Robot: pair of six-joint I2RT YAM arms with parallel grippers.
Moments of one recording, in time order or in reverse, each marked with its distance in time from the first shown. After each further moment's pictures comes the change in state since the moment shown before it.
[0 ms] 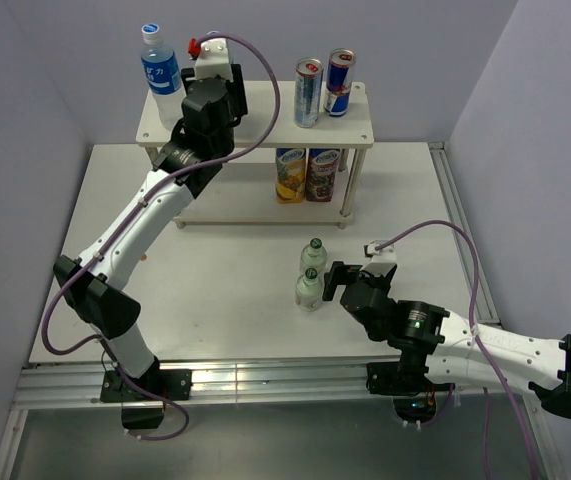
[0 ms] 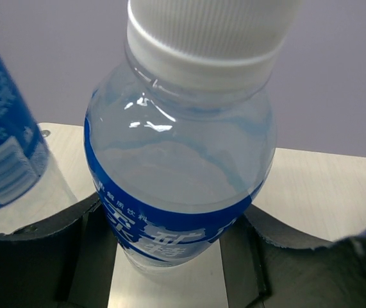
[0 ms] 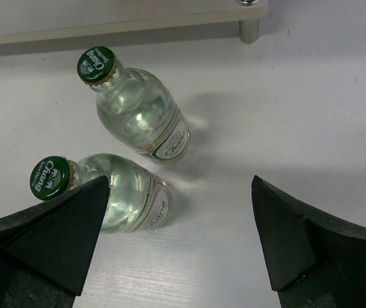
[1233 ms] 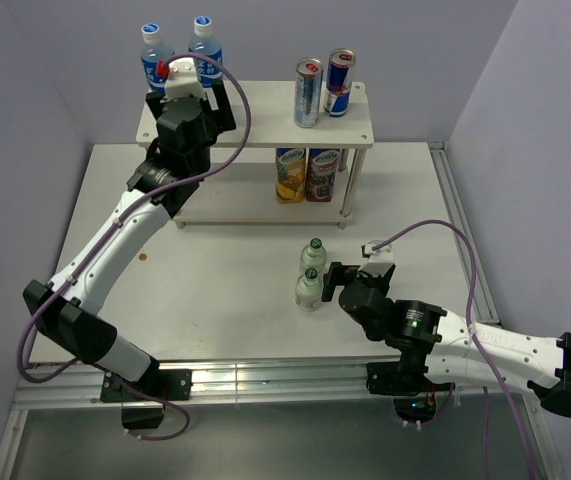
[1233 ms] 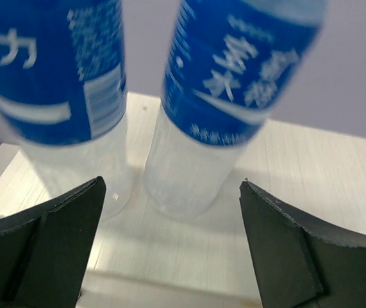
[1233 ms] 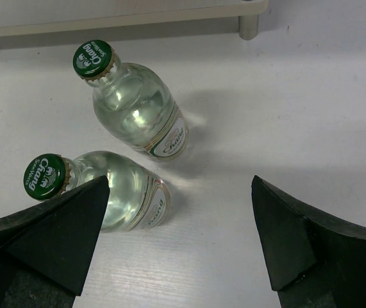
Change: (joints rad) left arm 0.056 -0.175 -0.232 0.003 0.029 -0.118; right arm 0.000 0.021 0.000 0.000 -0.003 0.000
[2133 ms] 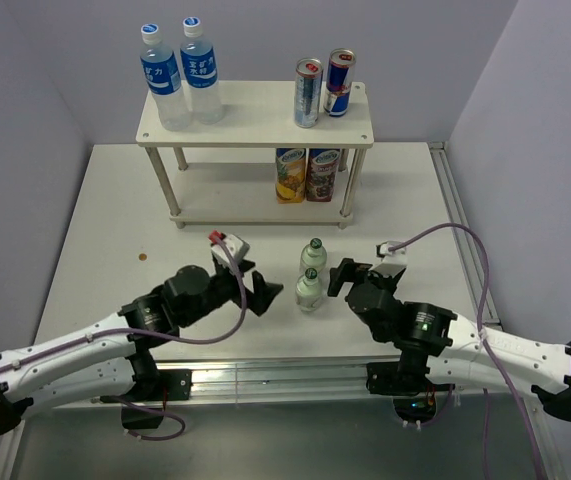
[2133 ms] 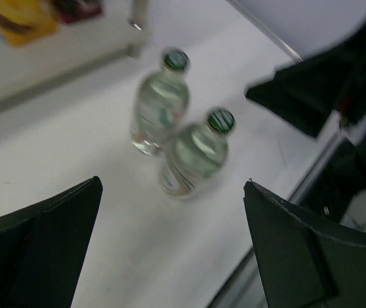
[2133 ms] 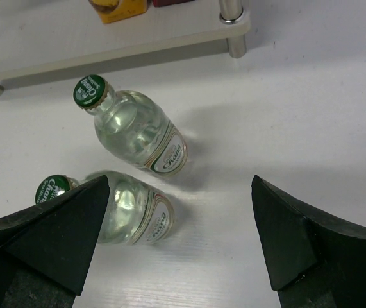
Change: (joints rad) left arm -0.486 -0.715 -1.063 0.148 0.412 -0.170; right arm 0.000 -0.063 -0.003 -0.016 0.055 0.047
